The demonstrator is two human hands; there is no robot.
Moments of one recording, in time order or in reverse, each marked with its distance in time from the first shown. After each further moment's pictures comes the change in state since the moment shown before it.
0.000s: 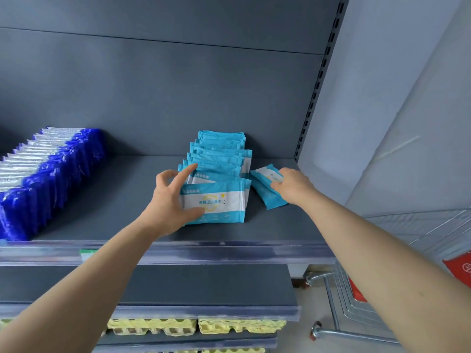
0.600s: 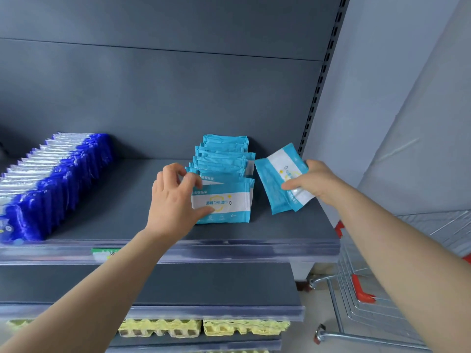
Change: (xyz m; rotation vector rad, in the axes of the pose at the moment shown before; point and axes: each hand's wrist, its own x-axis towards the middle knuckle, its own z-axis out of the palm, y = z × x) left_hand -0.010 0.007 0.003 0.414 0.385 0.280; right_hand -0.021 0.017 -0.041 0.750 -0.090 0.078
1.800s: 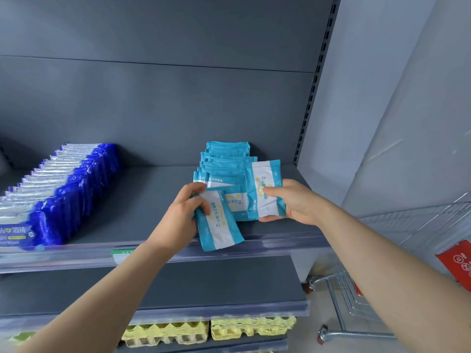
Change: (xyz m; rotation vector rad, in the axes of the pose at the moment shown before) left_hand -0.021 -0.020 -0.018 -0.329 -0.211 0.092; right_hand -0.071 -0.018 0.054 0.458 -0.386 0.014
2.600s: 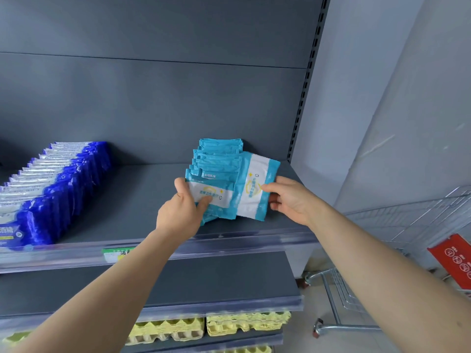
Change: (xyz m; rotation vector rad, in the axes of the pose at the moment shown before) left_hand 0.018 0.027 0.016 0.164 -0.022 -0.461; right_hand 0.005 0.013 -0.010 0.024 0.161 -0.037
